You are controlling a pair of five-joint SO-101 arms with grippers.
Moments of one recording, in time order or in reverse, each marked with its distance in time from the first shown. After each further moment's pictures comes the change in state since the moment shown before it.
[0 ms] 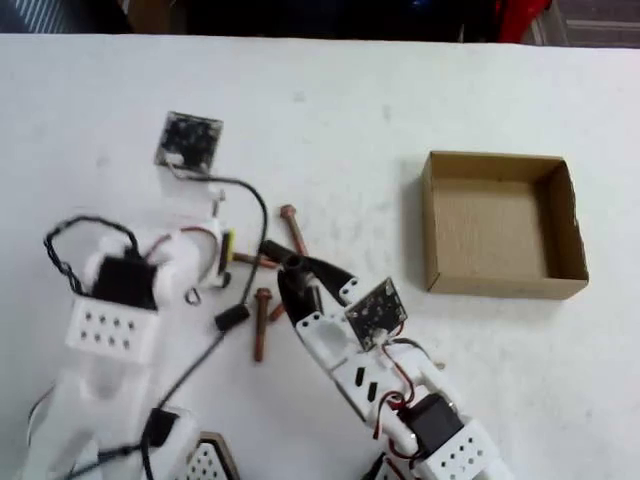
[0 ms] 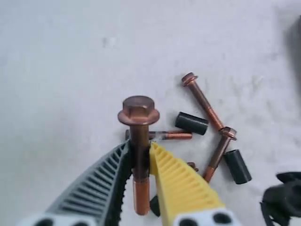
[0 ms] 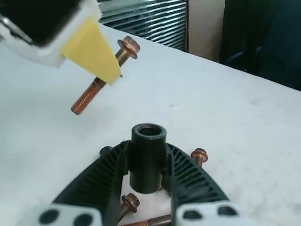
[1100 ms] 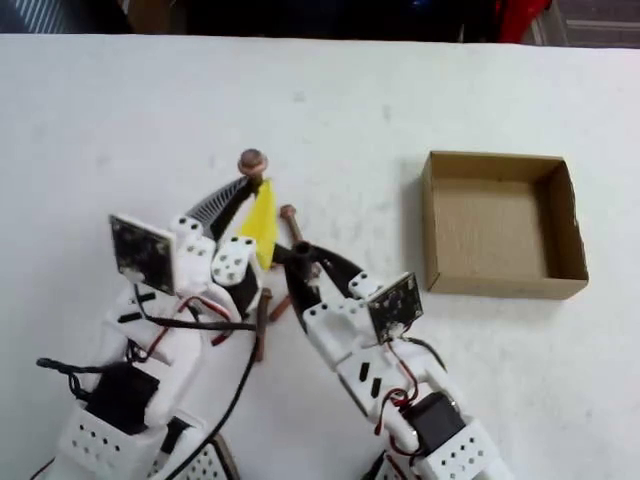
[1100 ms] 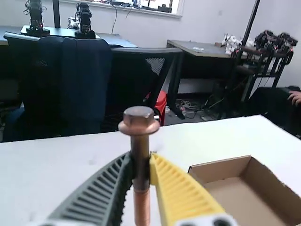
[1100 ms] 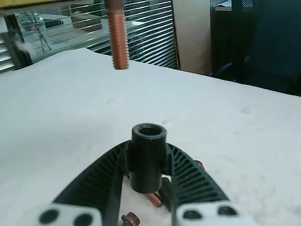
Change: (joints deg) left arm 14.7 -36.2 24.9 -36.0 9.3; right arm 2.5 0.0 0.6 -2.7 -5.3
